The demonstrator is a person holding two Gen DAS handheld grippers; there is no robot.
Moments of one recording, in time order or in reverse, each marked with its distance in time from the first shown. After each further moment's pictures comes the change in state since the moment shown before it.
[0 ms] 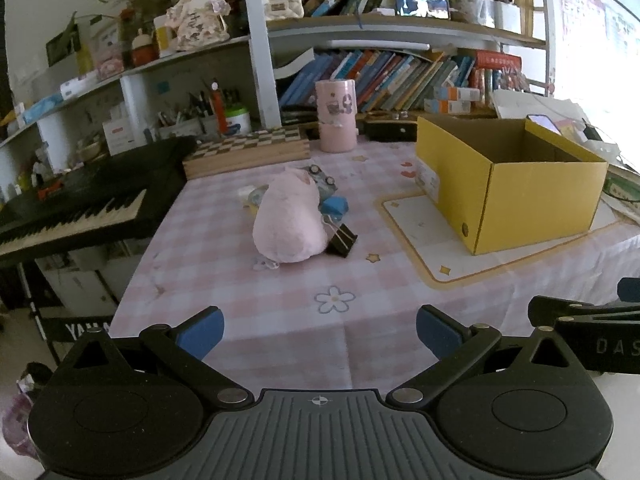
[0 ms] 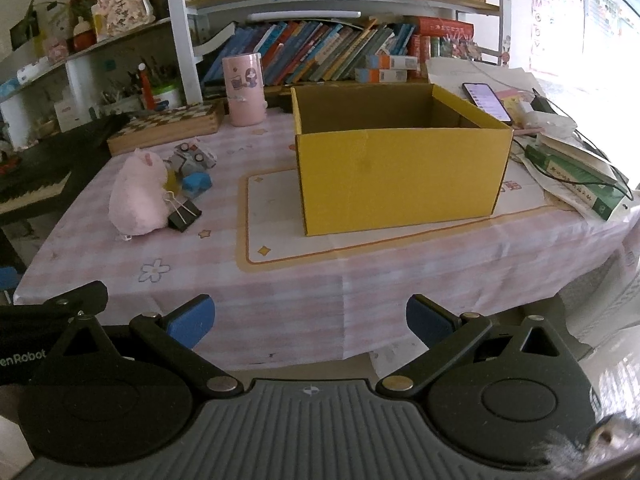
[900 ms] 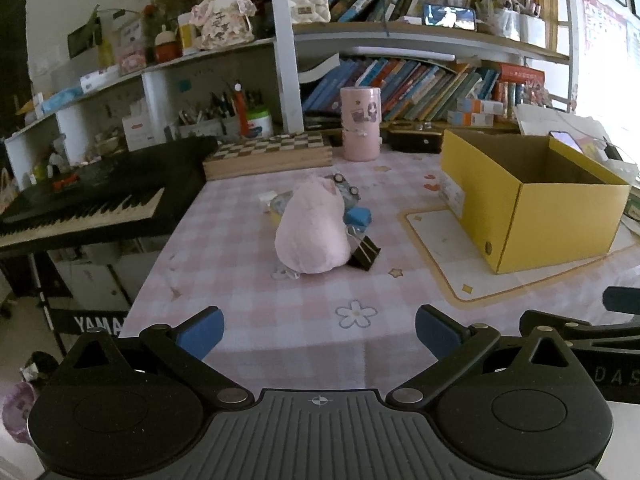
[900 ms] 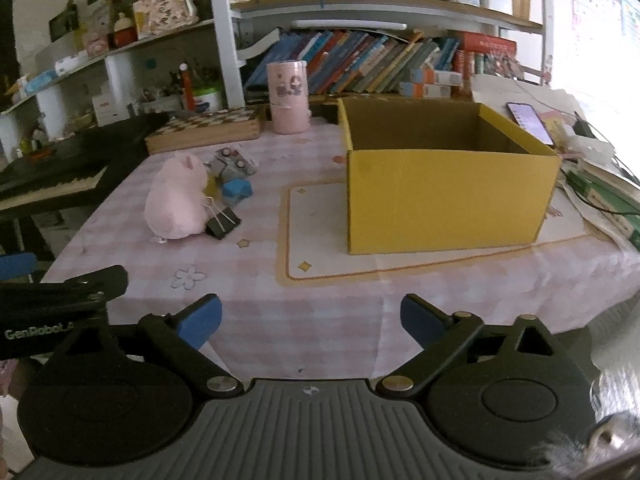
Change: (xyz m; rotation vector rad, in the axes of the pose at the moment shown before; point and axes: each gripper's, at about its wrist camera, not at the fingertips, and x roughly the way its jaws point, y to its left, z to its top) left arm 0.008 0.013 0.007 -0.053 -0.015 0.043; right arm 0.011 0.012 0.009 -0.074 -0.024 0.114
